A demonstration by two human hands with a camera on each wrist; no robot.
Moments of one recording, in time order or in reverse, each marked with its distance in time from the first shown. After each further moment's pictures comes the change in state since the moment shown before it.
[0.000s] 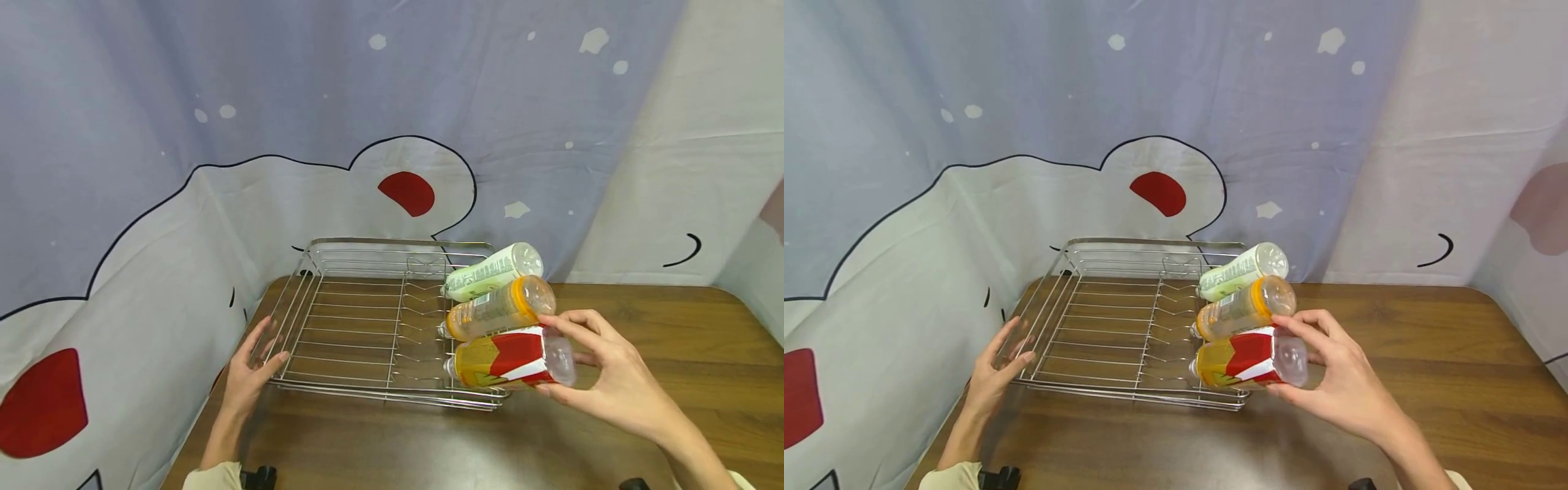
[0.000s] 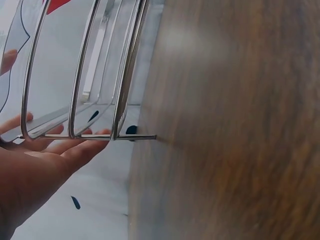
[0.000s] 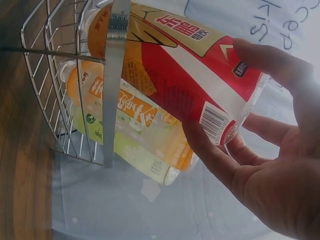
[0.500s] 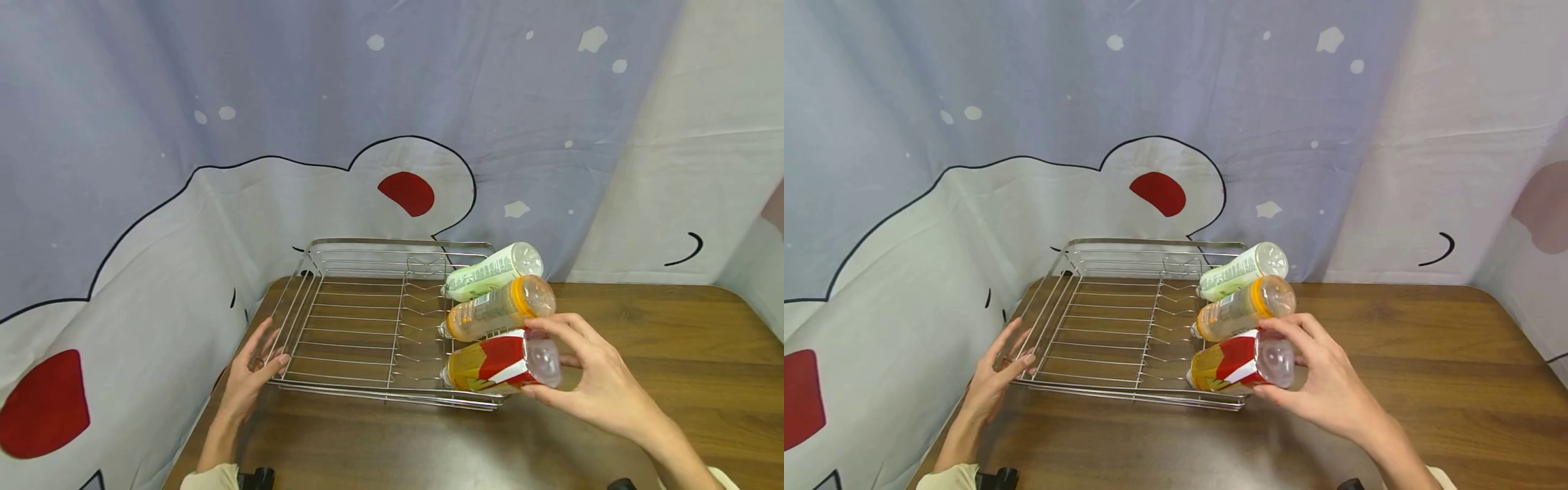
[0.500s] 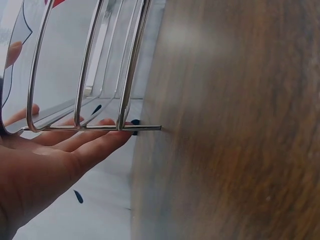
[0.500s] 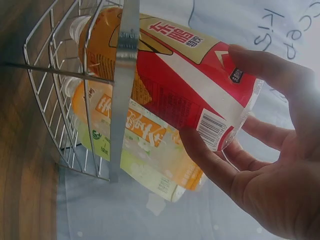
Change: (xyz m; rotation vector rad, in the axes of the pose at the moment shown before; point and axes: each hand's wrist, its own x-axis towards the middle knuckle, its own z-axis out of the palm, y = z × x) left_hand 0.000 0.000 -0.007 -0.010 -0.072 -0.126; right_hand 0.004 -0.003 0.015 -0.005 -0.009 -0.009
